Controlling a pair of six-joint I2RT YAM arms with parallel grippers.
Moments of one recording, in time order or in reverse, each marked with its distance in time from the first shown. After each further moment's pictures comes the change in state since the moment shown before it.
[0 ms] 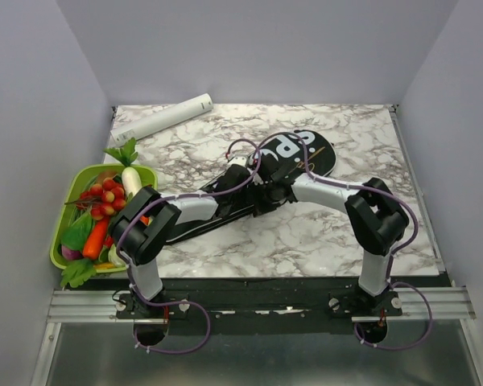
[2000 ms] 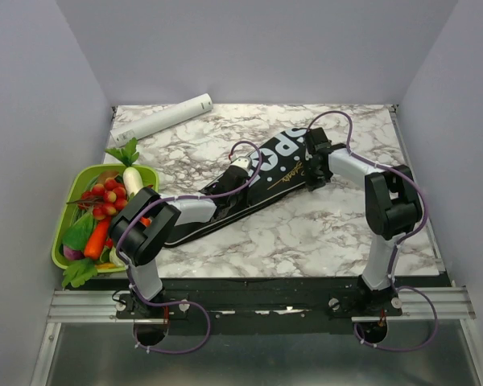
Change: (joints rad) left arm 0.014 -0.011 -0.049 0.091 0.116 0.002; right arm -0.368 0.056 0.080 -0.155 0.240 -0.183
